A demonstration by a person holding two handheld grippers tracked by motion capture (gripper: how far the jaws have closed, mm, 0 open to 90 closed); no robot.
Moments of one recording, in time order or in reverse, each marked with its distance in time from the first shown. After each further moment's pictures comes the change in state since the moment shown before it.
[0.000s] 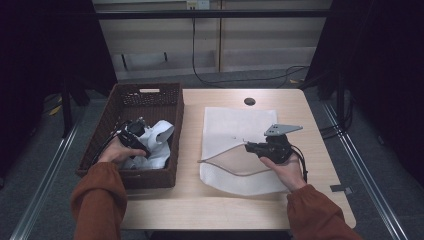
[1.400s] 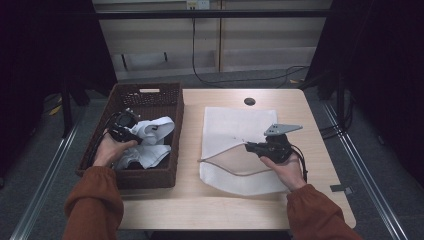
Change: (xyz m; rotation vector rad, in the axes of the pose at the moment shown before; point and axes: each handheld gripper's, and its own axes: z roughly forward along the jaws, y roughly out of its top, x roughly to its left) left arm 0.002 -0.007 -0.042 -0.187 -0.002 -0.099; right arm -0.001 0.001 0.000 0.002 0.001 0.002
